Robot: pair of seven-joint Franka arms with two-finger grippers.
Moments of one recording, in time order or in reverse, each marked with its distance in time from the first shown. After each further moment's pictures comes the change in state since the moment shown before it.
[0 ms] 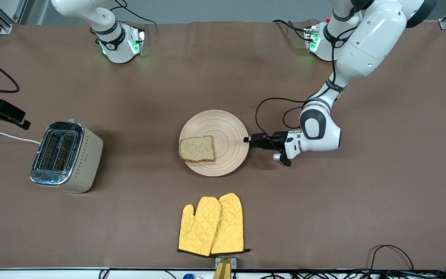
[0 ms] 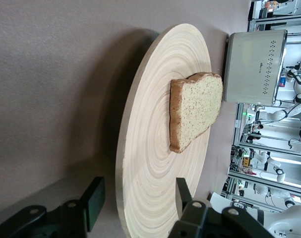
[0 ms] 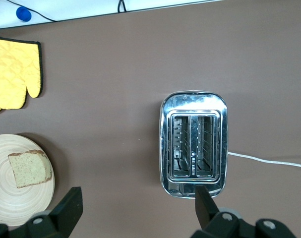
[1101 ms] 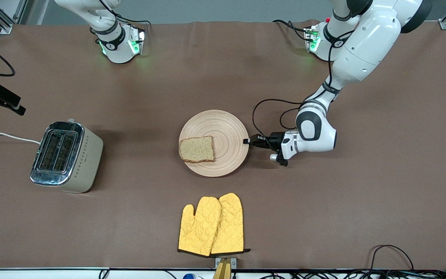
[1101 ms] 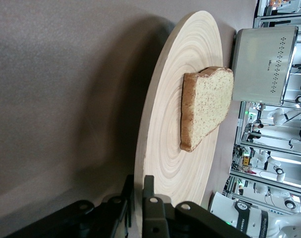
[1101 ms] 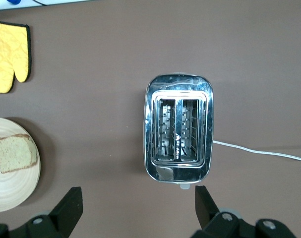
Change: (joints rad) left arm -0.010 0.039 0.000 0.022 0.000 0.006 0.002; right arm -0.548 -0.205 0.581 -0.245 -0.114 0.081 -0.018
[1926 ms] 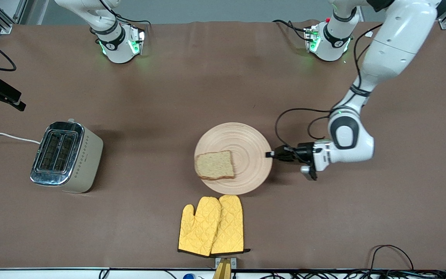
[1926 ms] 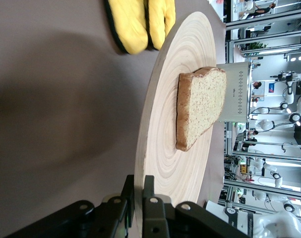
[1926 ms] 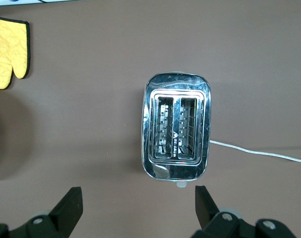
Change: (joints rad) left arm 0.240 -0.090 0.012 0.051 0.159 -0.175 -0.003; right arm -0.003 -0.015 0.010 -0.004 -0.014 -0.002 -0.007
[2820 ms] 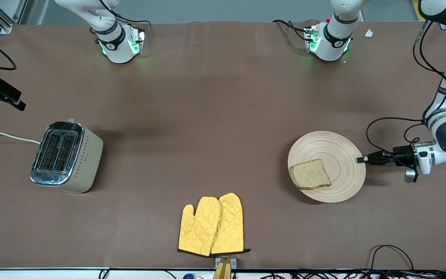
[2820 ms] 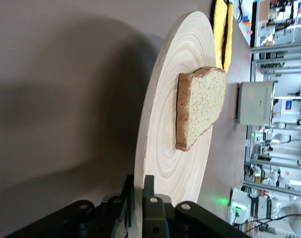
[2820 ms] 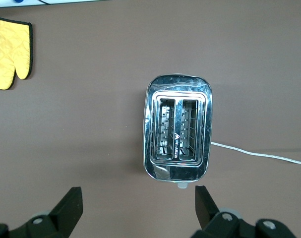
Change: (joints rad) left arm 0.545 0.136 0.012 0.175 0.423 -0.261 0.011; right arm 0.001 -0.001 0.007 0.004 0.000 0.000 0.000
